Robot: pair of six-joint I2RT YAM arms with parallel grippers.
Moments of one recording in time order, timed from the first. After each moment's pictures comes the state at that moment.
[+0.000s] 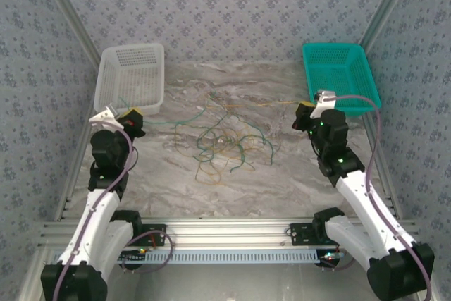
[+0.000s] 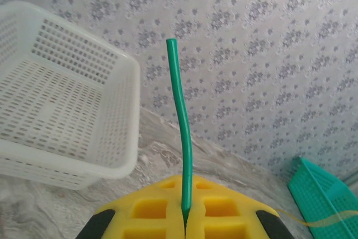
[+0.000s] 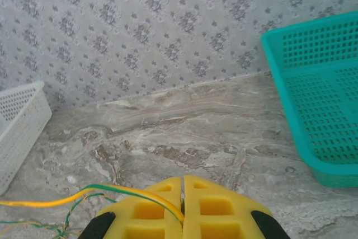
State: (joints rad) left arm -0.03 0.71 0.45 0.23 0.09 -0.62; right arm 0.26 0.84 0.71 -0.08 0.10 0.31
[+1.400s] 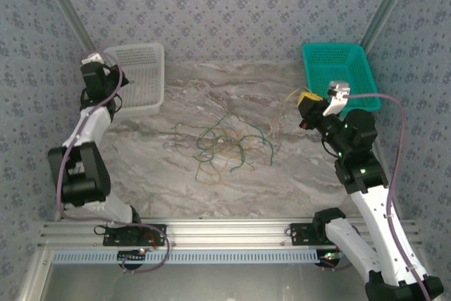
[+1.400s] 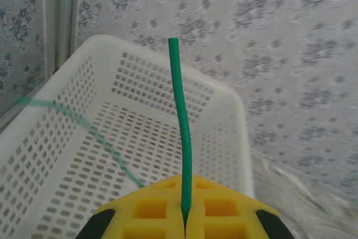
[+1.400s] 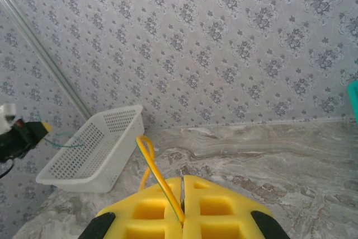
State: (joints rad) left arm 0.16 1.65 1.21 0.12 0.09 -0.42; right arm 0.24 0.73 0.90 -0.22 -0.20 0.34
